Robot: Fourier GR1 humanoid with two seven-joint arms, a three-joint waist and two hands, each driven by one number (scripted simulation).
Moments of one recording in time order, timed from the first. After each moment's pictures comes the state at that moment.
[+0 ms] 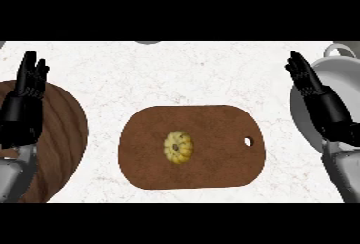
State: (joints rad) left arm -0.25 0.53 -0.14 -1.49 0.27 0.41 -0.15; right arm -0.31 -0.44 0.11 -1.46 -0.15 0.02 -0.21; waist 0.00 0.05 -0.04
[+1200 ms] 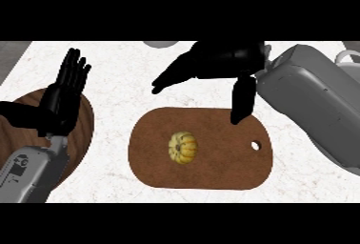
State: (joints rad) left arm -0.34 0.40 -0.18 -1.47 0.38 0.31 -0.05; right arm -1.17 -0.48 0.63 -1.21 0.23 0.71 -0.37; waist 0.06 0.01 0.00
